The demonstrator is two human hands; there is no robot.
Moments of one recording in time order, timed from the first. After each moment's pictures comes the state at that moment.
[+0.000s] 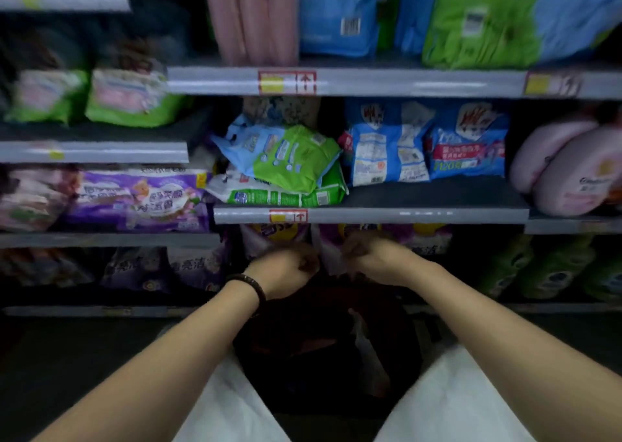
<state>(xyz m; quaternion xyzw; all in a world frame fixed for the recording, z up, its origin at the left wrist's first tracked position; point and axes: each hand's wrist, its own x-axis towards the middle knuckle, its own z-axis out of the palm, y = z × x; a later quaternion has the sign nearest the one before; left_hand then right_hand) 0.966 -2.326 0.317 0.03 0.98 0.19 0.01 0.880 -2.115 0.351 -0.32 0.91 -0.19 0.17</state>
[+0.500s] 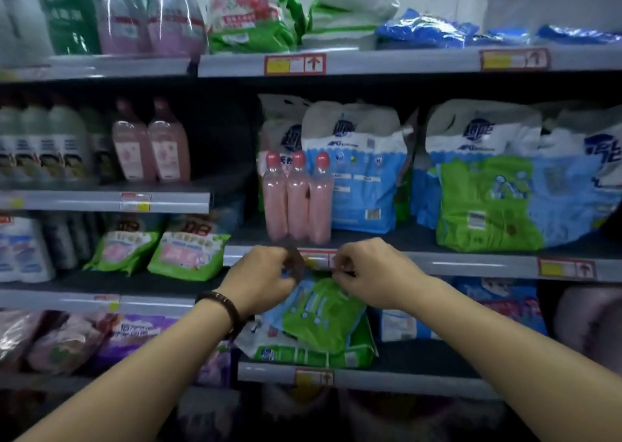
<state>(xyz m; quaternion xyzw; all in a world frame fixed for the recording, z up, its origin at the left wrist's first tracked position) 0.902 -2.435 0.579 -0.06 0.96 0.15 -0.22 0.821 -2.213 0.612 -0.39 0.90 -0.14 -0.10</state>
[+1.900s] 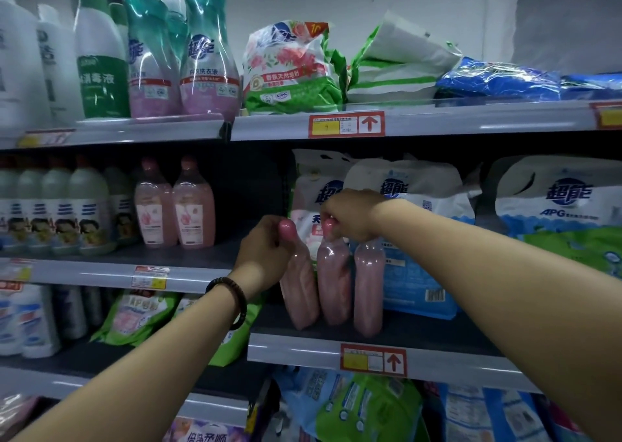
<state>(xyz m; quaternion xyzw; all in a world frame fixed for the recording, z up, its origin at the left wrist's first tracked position) 0.803 -2.551 0.674 -0.12 0.82 0.42 -0.38 0.696 -2.381 0.774 -0.48 0.86 0.05 -0.16</state>
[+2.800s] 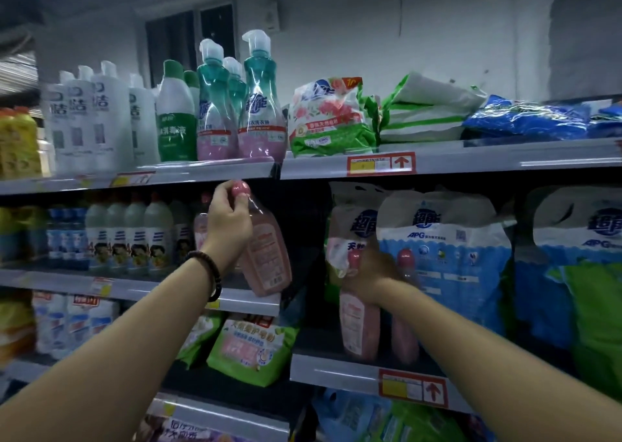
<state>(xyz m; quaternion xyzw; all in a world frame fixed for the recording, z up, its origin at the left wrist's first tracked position) 0.872 -2.622 0.770 -0.09 0.66 0.43 -0.61 0.740 -2.405 0.706 -0.31 0.89 -0.33 -0.06</state>
